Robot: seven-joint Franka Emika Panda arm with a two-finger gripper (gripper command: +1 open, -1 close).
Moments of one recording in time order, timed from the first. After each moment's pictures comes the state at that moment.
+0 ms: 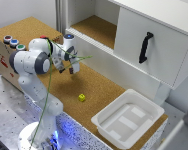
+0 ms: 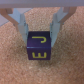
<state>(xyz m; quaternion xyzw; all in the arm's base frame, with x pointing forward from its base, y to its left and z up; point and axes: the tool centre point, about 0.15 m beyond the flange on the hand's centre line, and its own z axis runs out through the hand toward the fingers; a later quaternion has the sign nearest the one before) 0.426 0.167 0.250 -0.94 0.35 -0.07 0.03</state>
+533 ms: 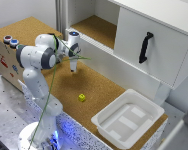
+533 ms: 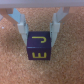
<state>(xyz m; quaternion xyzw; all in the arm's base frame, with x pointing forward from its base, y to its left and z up) 0.442 0.164 0.248 -0.83 0.55 -0.02 0.02</state>
